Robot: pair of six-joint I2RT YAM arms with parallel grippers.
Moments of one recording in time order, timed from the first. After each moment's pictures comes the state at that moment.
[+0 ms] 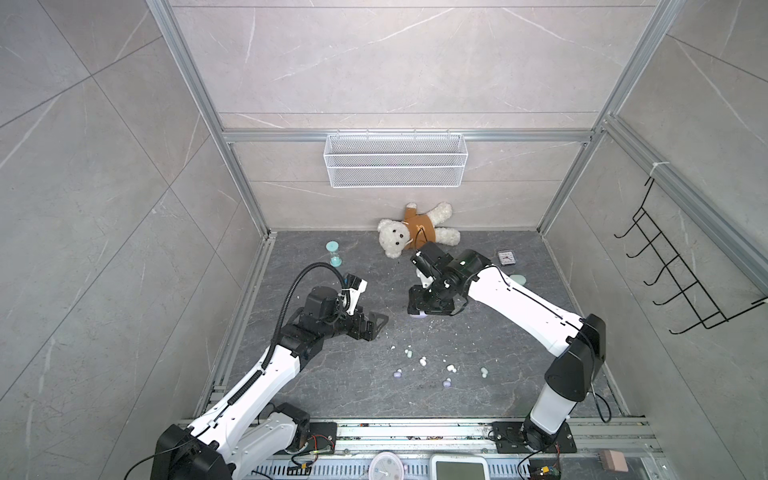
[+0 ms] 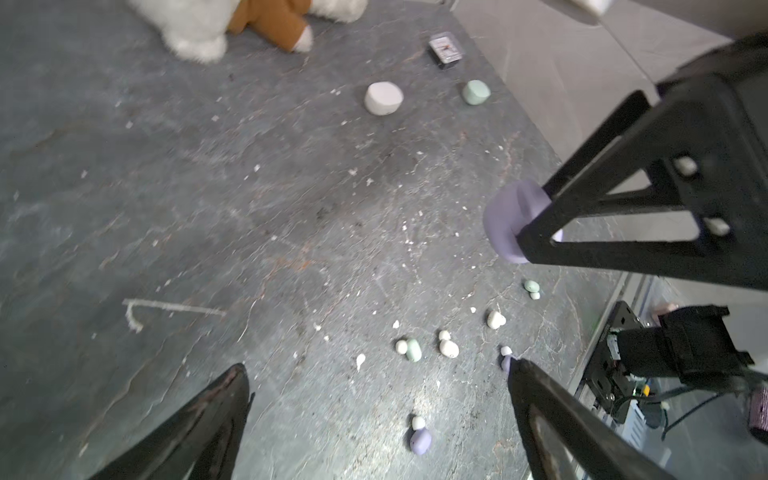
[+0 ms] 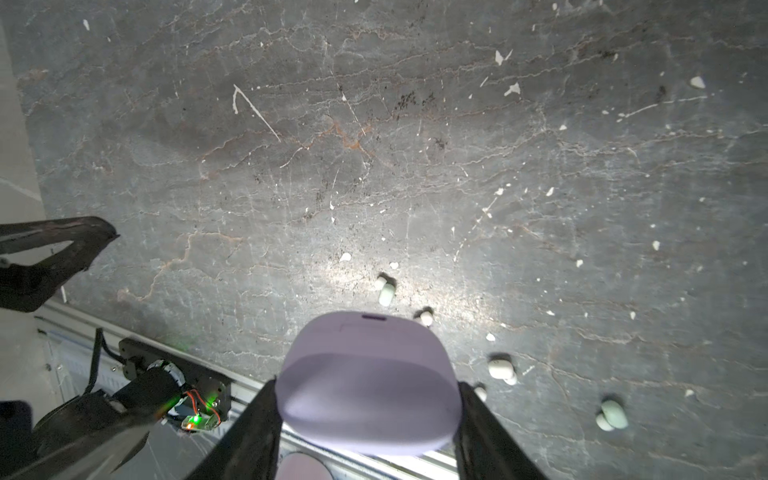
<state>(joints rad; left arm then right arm) -0.50 1.00 0.70 -0.27 0.44 -0.17 0.75 1.74 1.73 -1.23 -0.13 0.64</state>
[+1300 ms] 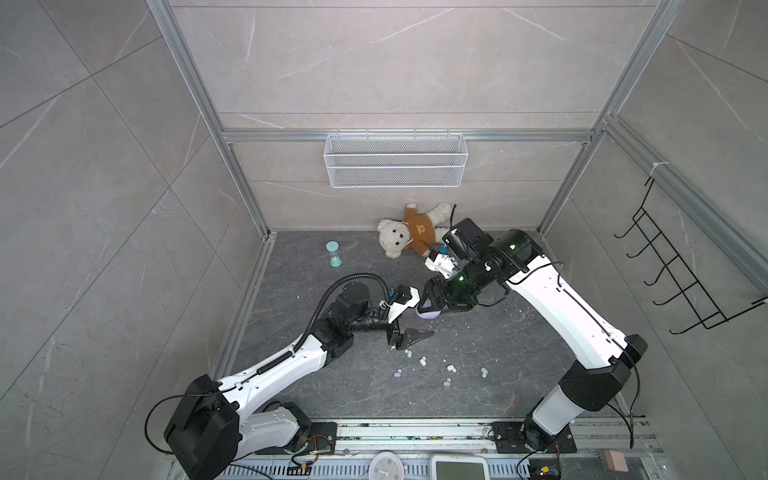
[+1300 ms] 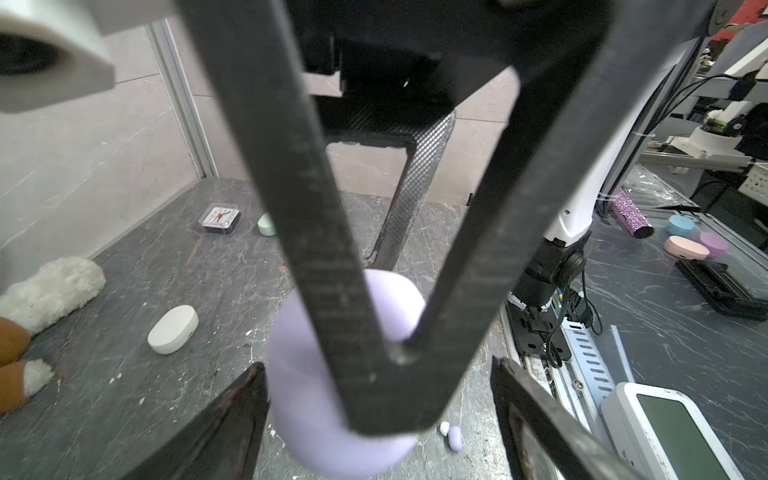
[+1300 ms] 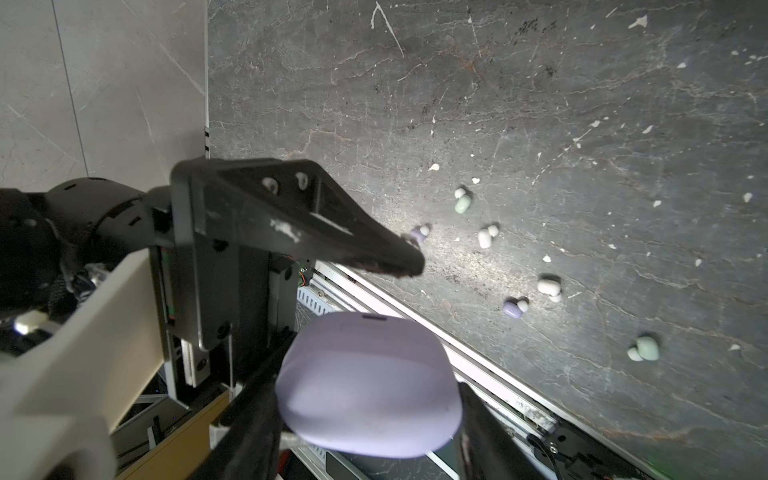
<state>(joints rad) -0.75 1.21 0.76 0.23 0.74 0.16 0.69 1.66 1.96 -1.50 -0.44 0.47</state>
